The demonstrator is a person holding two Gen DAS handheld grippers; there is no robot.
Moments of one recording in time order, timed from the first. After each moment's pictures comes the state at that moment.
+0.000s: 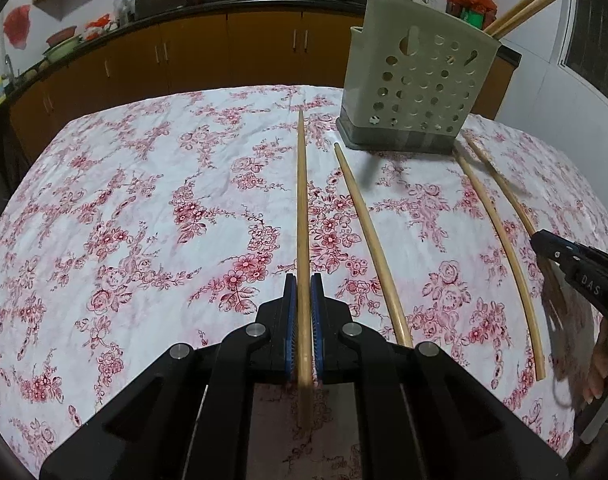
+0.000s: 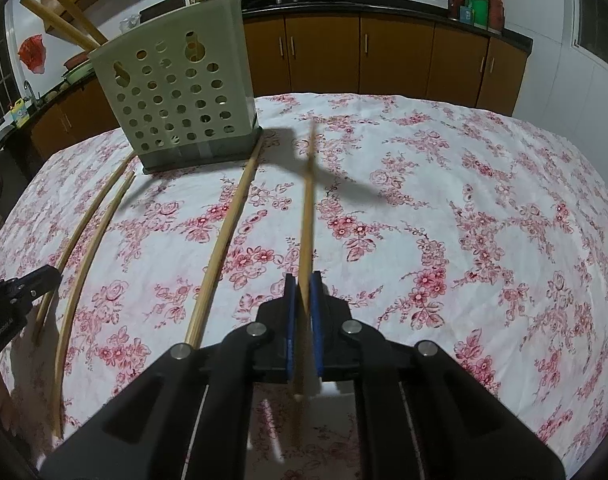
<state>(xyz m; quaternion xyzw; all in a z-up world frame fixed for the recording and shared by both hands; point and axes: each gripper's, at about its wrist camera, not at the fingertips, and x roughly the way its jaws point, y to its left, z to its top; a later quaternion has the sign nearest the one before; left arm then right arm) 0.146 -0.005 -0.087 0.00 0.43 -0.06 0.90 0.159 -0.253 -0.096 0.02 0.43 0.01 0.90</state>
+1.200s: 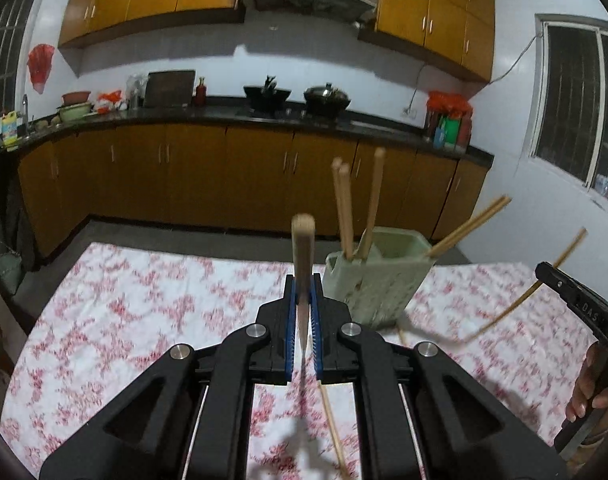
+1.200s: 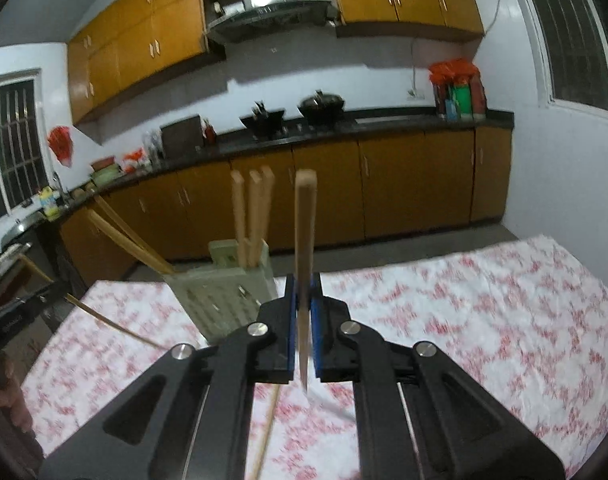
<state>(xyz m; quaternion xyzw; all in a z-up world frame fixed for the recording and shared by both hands) 0.135 0.019 0.072 -0.05 0.24 -0.09 0.96 0.133 -0.282 0.075 0.08 0.22 0.04 0.97</state>
